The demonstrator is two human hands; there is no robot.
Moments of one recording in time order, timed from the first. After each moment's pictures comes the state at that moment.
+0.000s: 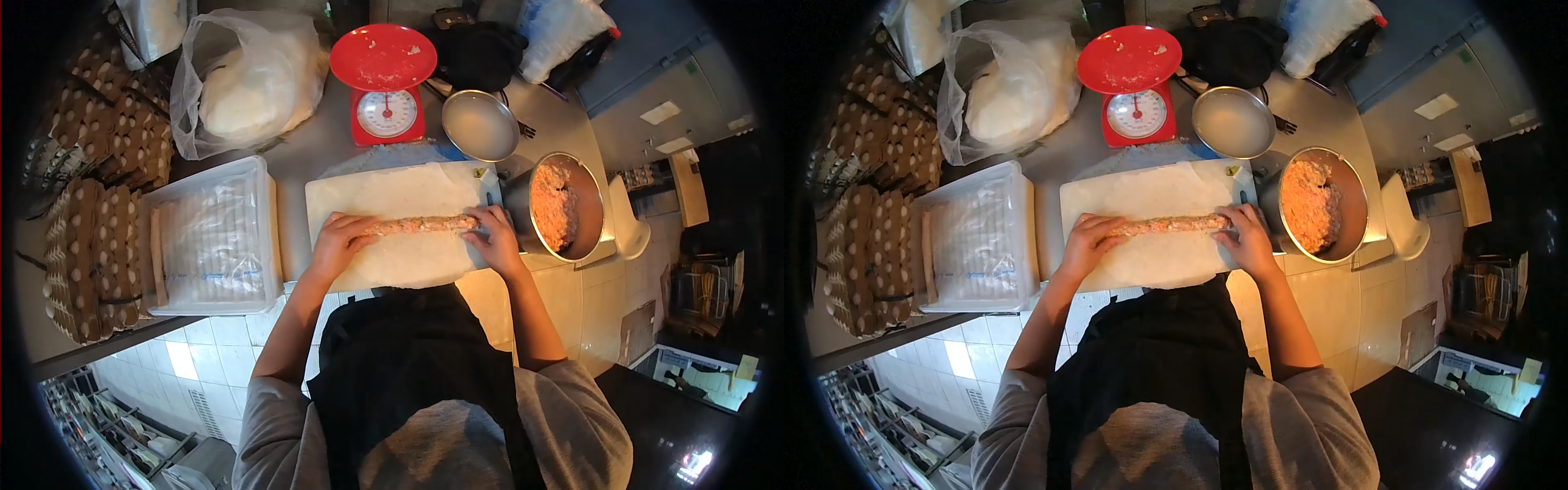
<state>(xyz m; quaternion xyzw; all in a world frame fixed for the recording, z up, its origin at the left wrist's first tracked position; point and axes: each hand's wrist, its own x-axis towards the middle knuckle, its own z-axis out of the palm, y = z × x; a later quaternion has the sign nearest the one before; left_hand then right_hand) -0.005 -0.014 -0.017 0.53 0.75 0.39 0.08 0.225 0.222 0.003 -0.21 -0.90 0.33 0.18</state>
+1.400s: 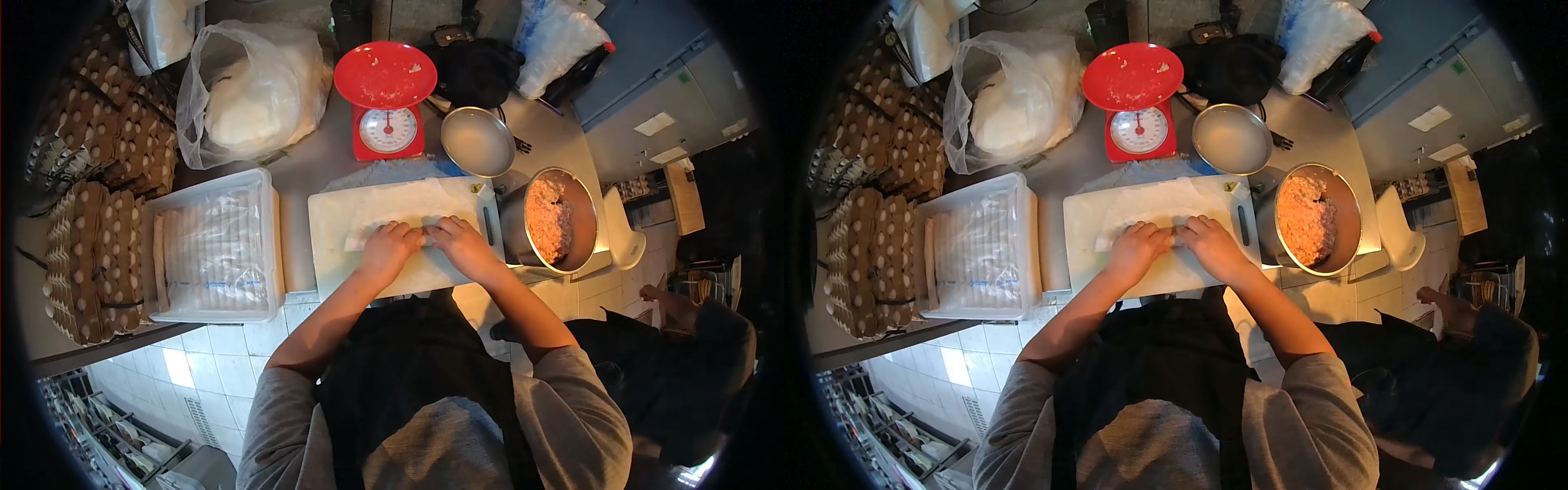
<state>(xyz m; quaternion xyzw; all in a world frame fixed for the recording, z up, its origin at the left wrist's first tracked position) 0.044 0.048 -0.014 0.60 0.75 0.27 0.02 0.176 0.206 0.012 0.00 -0.98 0.18 0.10</state>
